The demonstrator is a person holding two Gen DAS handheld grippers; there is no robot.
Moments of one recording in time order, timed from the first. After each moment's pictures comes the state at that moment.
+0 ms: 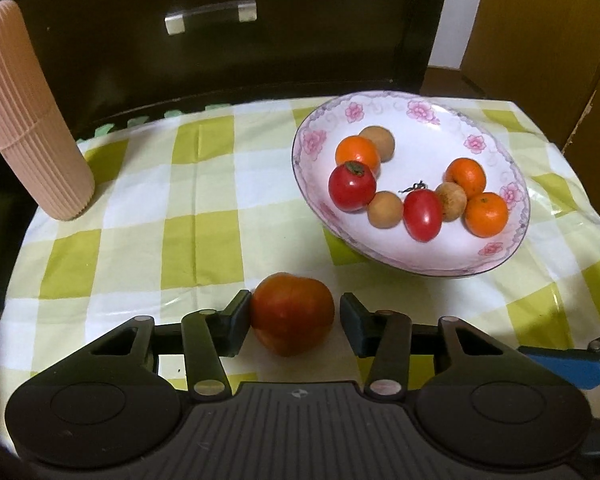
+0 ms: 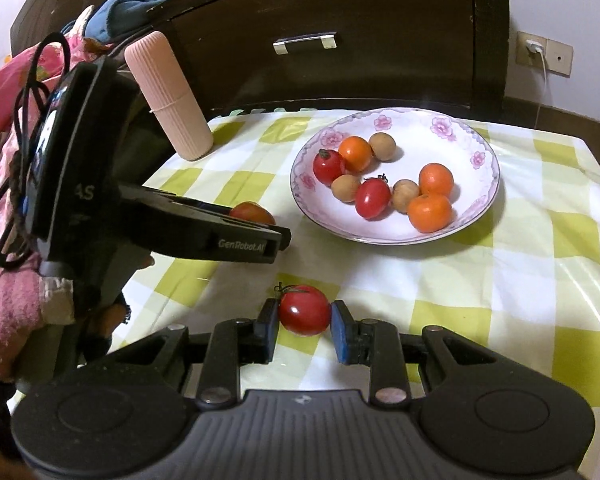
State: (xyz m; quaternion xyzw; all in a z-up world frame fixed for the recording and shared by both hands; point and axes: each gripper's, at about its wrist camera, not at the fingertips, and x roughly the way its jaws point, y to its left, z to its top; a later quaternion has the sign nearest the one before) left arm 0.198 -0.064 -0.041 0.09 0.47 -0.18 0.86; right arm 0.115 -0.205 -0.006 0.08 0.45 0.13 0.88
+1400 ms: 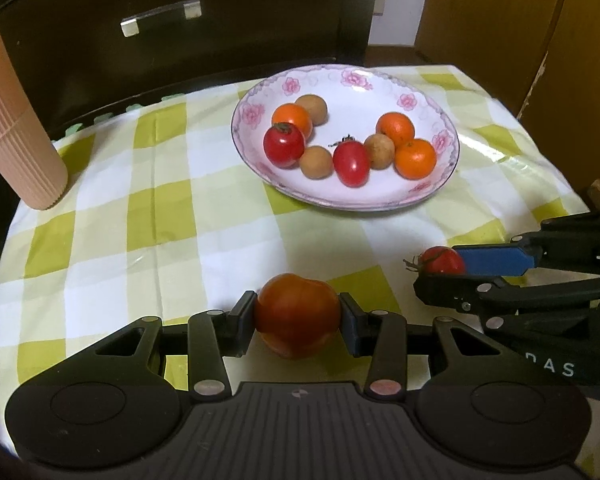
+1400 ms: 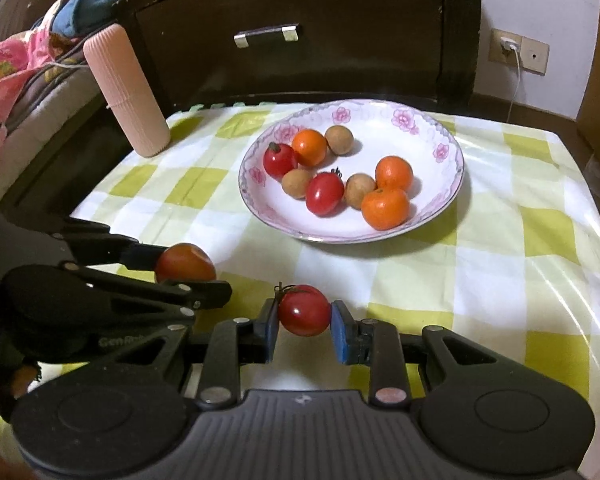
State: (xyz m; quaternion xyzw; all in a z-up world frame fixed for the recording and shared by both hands) left arm 0.158 -0.070 -0.037 0.12 0.47 -0.24 0.84; right arm 0.127 -0.215 -0.024 0.06 0.46 0.09 0.88
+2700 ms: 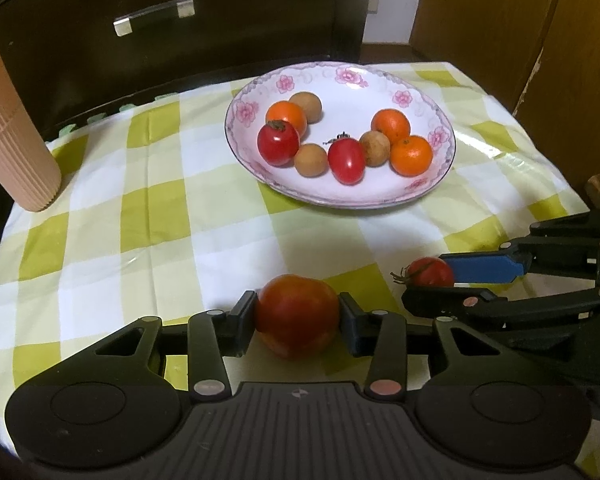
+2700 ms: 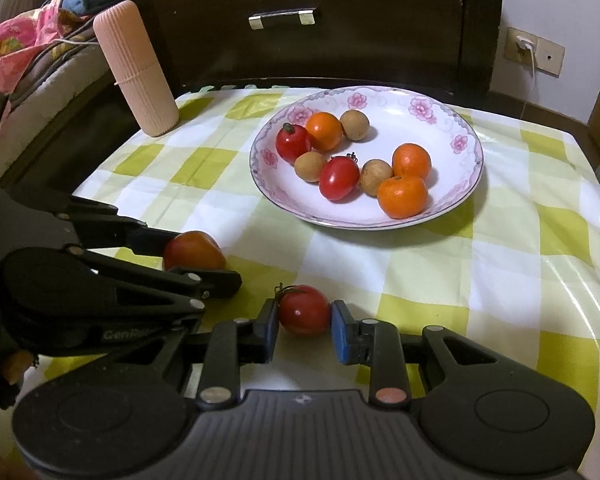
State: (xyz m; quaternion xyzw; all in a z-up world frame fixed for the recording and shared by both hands) left arm 0.160 -0.069 -0.035 0.11 0.47 -0.25 0.84; right arm 0.128 -0.209 -0.028 0.05 0.46 0.11 0.88
